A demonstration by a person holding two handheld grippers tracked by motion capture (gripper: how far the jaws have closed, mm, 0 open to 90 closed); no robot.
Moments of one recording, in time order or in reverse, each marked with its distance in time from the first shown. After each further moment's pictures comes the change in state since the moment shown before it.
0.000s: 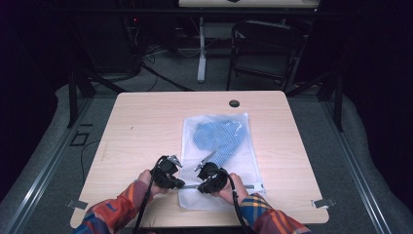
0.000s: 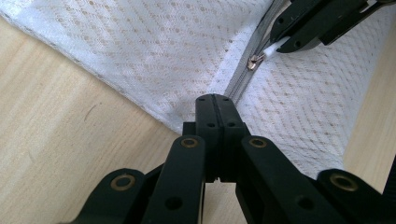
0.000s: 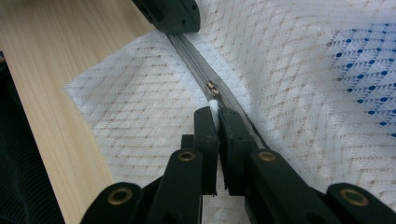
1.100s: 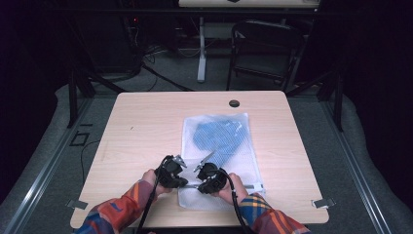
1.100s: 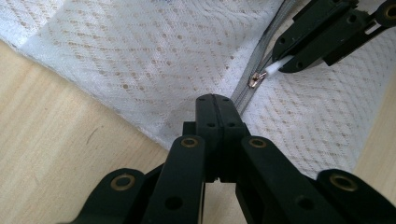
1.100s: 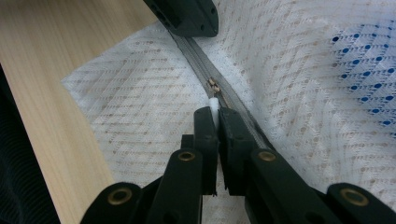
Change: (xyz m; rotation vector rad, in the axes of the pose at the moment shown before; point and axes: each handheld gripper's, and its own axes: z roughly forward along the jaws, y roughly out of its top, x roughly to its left) left arm -0.008 0.010 0.006 -0.005 0.058 0.022; right arm 0.002 0.001 0.002 0.011 -0.020 -0.007
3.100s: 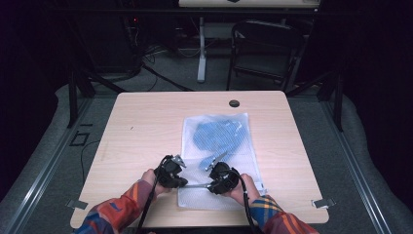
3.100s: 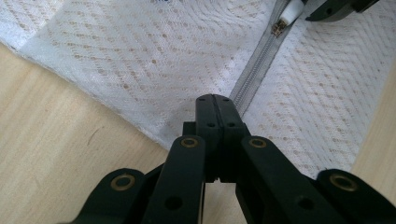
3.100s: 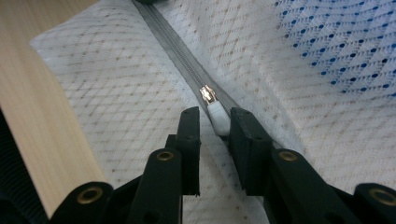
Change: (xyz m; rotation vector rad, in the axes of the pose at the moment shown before) left arm 0.002 -0.002 0.000 -0.011 -0.014 0.006; right arm -0.014 -0.025 -0.018 -0.026 -0.050 0.032
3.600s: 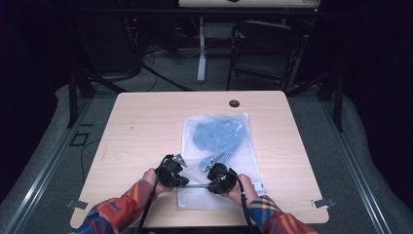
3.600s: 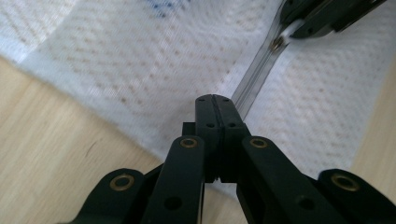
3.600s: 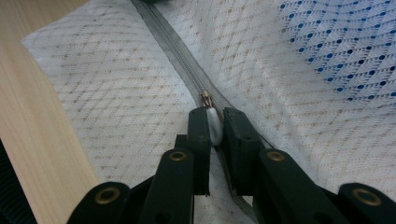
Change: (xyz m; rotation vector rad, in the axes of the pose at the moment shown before) left arm -0.002 0.005 0.001 -0.031 0.000 0.001; right arm 0.004 0.003 0.004 0.015 -0.028 -0.019
